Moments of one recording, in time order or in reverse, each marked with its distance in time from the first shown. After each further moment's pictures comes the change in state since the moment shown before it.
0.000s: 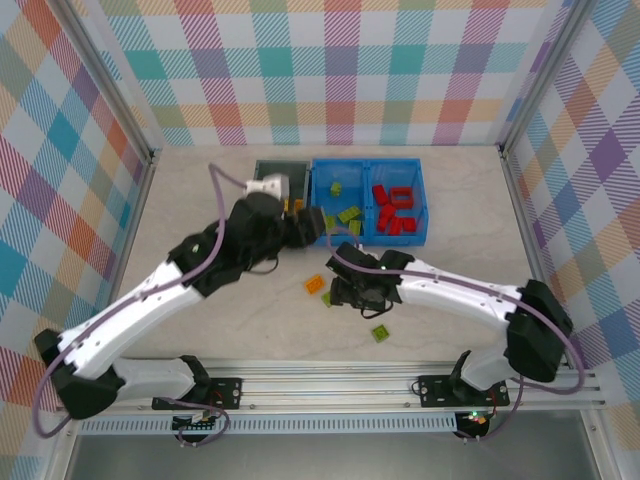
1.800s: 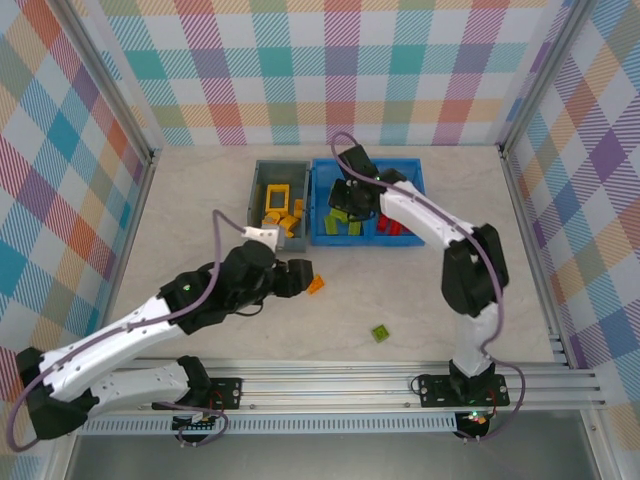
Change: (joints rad) left arm -0.124 -0.135 -0.238 -0.011 -0.031 0.005; right arm -0.420 0.523 0.676 0.154 -0.121 -0.328
